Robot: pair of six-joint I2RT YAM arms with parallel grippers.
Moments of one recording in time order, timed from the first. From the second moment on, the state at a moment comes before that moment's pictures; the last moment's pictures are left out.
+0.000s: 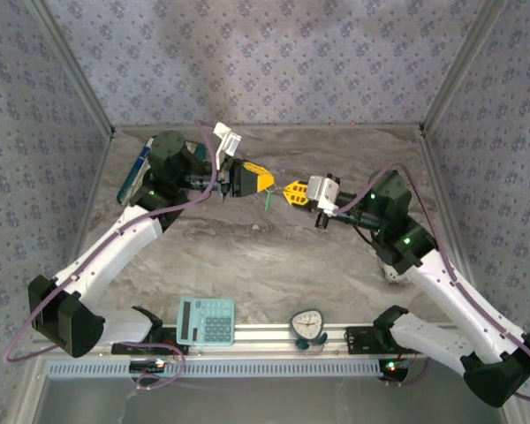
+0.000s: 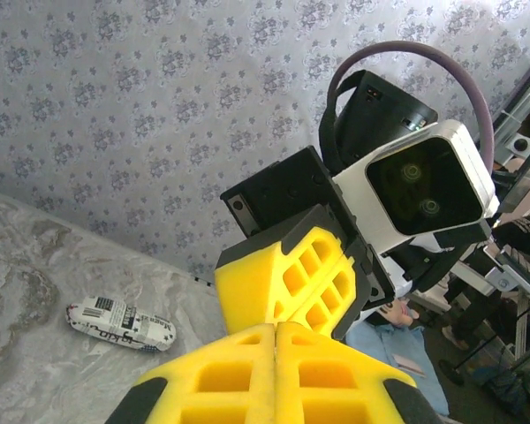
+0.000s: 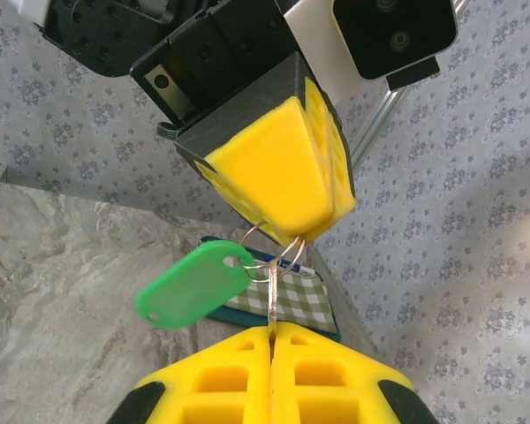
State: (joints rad) left arm -0.55 1.29 1.20 0.20 1.11 -0.62; right arm 0.61 0.93 1.00 -0.10 -0.58 -0.52
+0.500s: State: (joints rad) left arm -0.53 1.26 1.16 0.21 1.05 -0.64; right arm 0.64 0.93 0.99 -0.12 -0.51 -0.55
